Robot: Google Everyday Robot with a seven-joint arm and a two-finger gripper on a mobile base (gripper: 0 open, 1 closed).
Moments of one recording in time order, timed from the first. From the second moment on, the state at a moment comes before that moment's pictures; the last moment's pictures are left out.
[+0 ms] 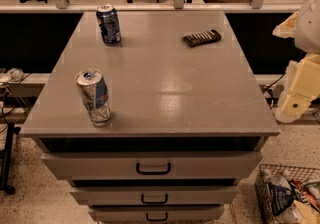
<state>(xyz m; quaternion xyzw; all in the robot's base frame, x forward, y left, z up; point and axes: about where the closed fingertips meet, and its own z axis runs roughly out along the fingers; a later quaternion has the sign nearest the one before) 0.438 -0.217 0.976 -0.60 0.78 -0.03 0.16</state>
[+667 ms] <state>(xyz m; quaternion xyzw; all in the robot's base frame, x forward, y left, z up) 0.476 -0.198 0.970 -0.61 0.77 -0.03 0.18</state>
